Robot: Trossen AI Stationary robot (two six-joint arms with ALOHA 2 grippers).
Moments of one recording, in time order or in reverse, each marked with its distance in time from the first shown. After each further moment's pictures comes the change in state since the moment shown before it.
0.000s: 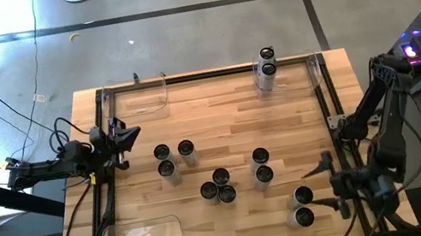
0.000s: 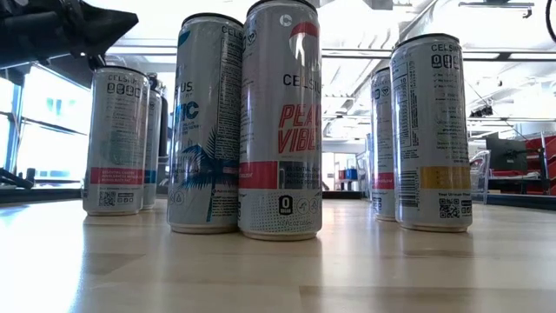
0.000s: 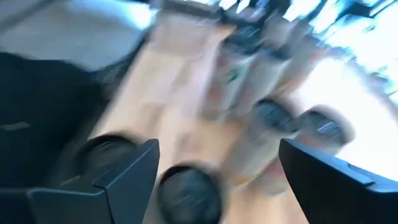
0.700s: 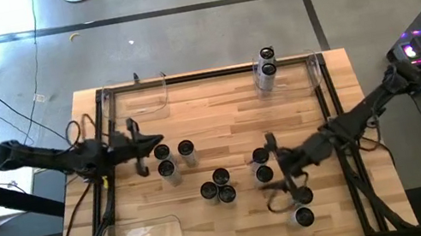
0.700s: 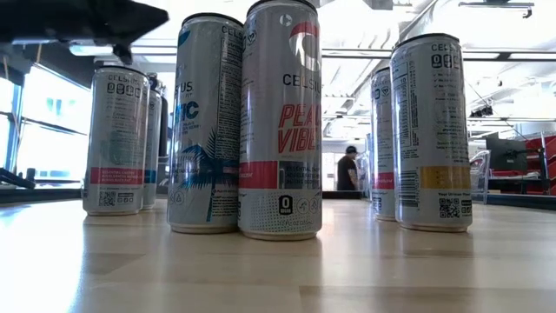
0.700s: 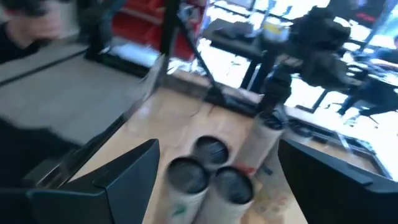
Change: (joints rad) left arm -0.163 0.562 0.219 0.038 -0.097 0.219; right arm -0.661 0.022 0.000 0.695 -0.680 -0.746
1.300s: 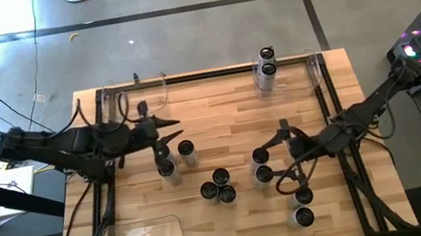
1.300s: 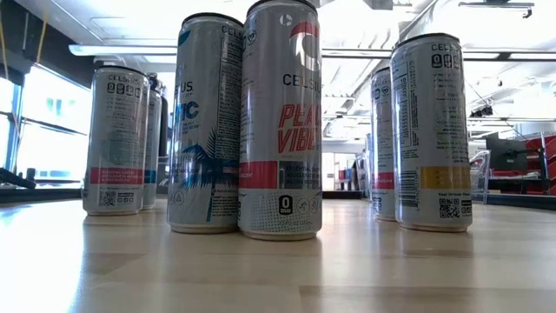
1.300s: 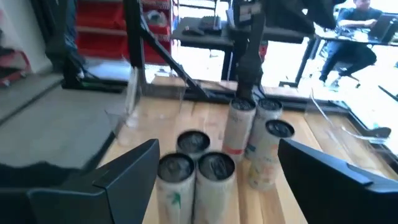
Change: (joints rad) left arm -0.021 0.445 0.837 -0.869 -0.122 0.059; right arm 0.047 -0.137 0.000 -0.175 0.162 0.222
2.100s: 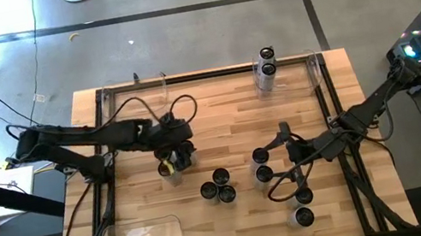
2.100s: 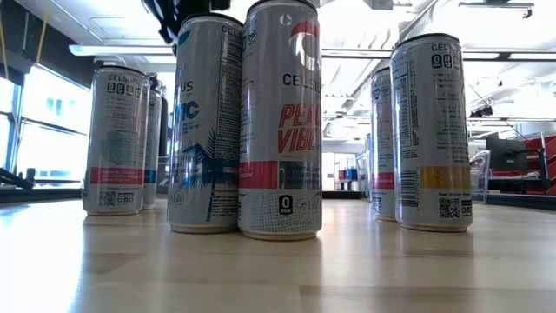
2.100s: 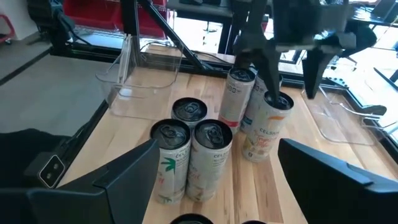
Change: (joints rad) left arm 0.170 0.326 0.054 -0.319 0.285 -0.299; right arm 0.012 0.014 0.000 -0.101 0.009 0.022
